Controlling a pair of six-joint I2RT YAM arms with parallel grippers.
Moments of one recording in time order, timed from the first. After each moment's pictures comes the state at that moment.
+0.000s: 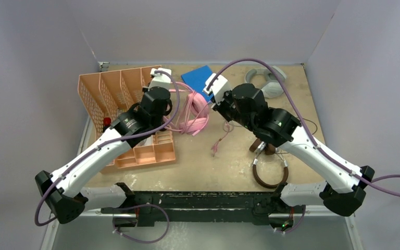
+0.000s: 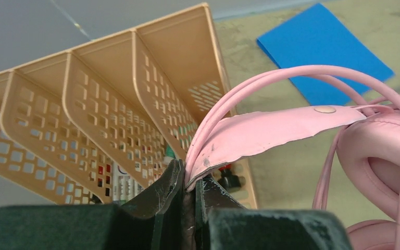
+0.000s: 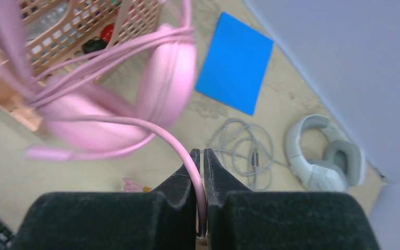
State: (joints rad) left arm -0.76 1.21 1.24 -0.48 -0.87 -0.10; right arm 0.91 1.24 1.47 -0.67 0.28 -0.26
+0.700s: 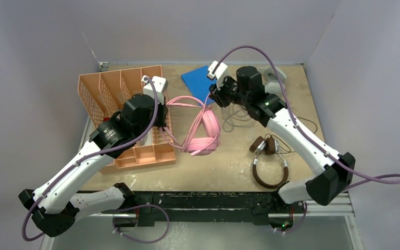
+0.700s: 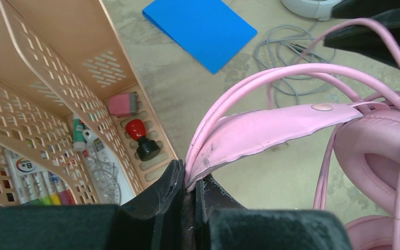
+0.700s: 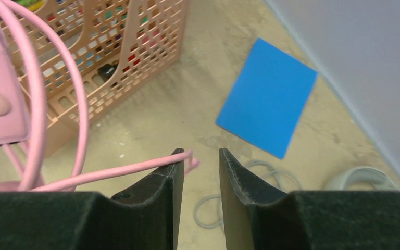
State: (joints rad) left arm -0.76 1.03 1.24 -0.66 -0.39 -0.24; right arm 0.63 1.38 1.39 -0.40 -0.16 -0.33
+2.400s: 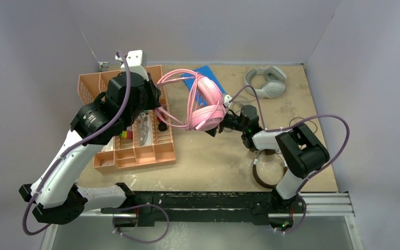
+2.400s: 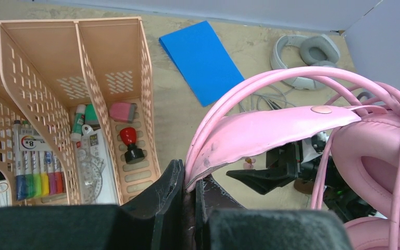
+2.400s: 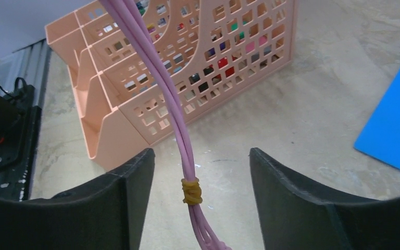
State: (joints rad) left arm -0.76 1.18 1.70 -0.95 -0.51 -0.51; right arm 0.48 1.67 0.65 0.95 -0.72 0.18
